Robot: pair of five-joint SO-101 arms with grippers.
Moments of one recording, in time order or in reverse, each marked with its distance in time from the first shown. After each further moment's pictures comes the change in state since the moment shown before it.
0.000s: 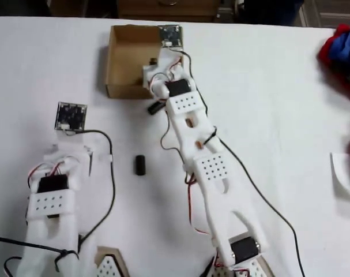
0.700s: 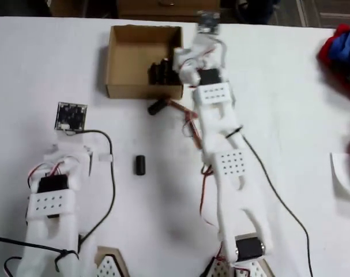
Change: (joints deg) left arm 0.0 0.0 0.0 0.0 0.0; right arm 12.4 -2.8 -1.3 1.7 -0.2
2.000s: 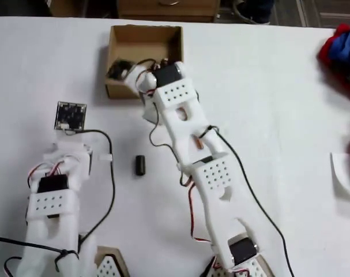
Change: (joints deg) left arm 0.1 0.0 0.0 -1.0 0.0; right arm -17.5 -18.5 15.6 46.5 61.3
